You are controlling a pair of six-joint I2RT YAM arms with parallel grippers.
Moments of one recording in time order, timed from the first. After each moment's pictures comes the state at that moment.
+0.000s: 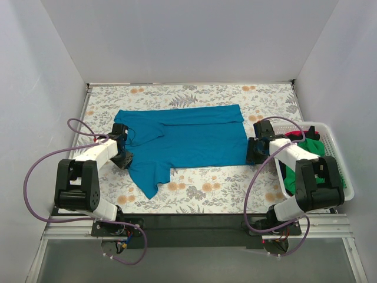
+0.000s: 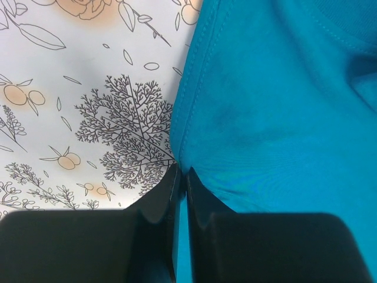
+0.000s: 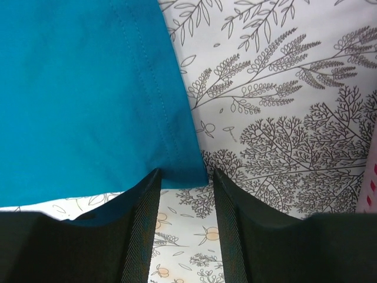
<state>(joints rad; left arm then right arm) -0.07 1.50 0.81 -0.66 -0.26 -0.94 0.20 1.48 0.78 -0.49 0.05 0.33</state>
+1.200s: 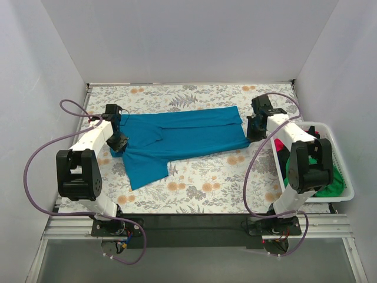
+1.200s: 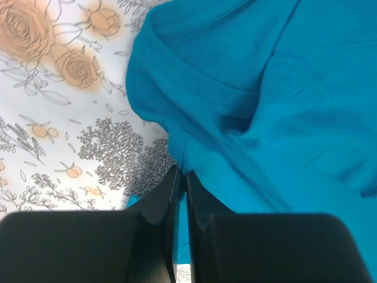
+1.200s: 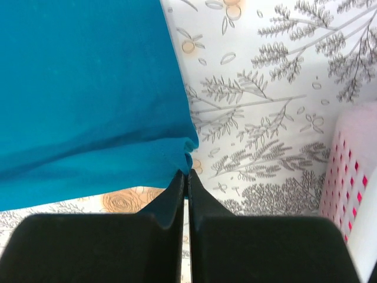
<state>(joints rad) -0.01 1.61 1.14 -0.85 -0.25 -0.85 0.18 1.68 1.20 -0.67 0.04 0.25</state>
